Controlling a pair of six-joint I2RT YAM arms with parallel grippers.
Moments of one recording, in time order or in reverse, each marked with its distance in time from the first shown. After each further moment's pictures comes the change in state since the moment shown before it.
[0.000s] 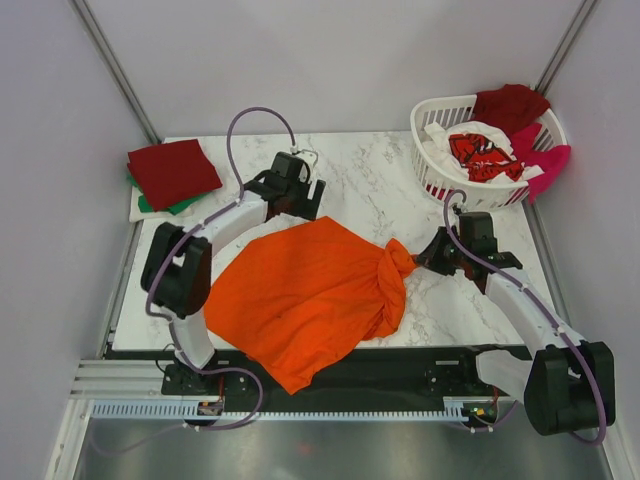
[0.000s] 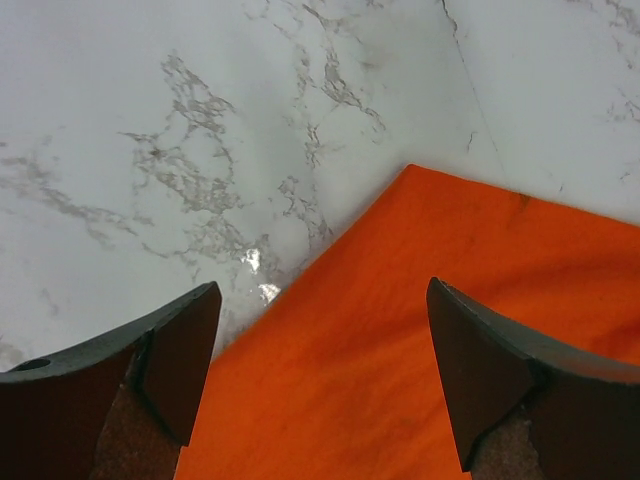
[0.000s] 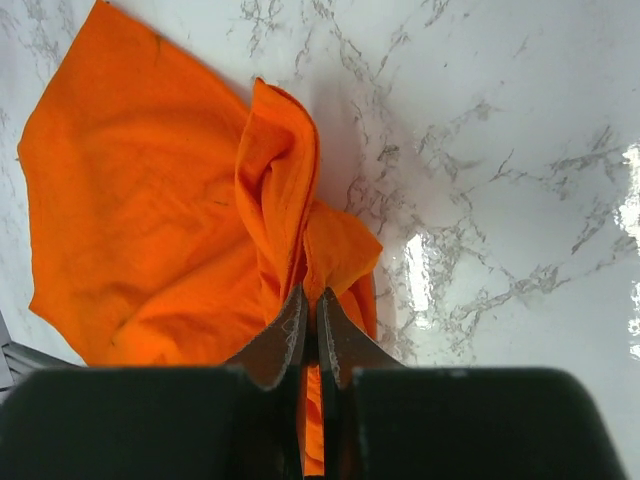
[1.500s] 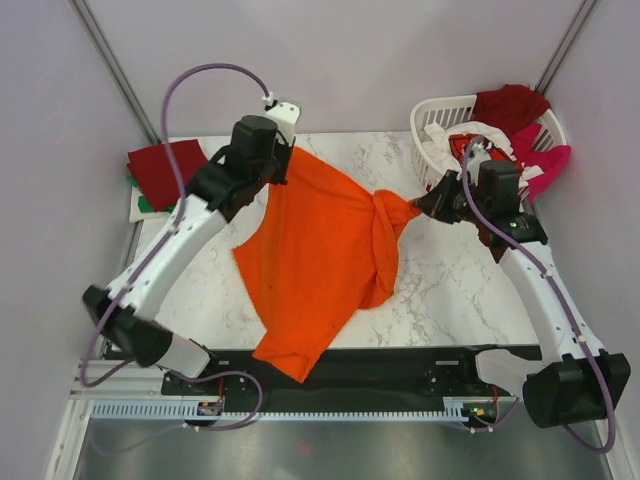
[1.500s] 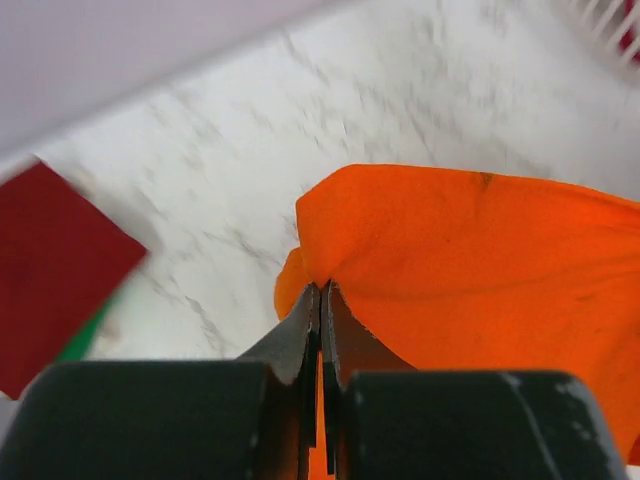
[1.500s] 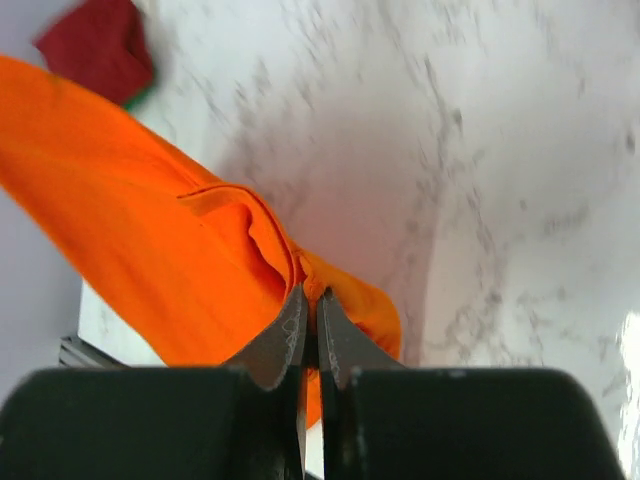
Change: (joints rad) left arm -0.034 -0.189 0.298 -0.318 -0.091 0.089; right arm 0.000 0.051 0.388 -0.099 -0.093 -0.085
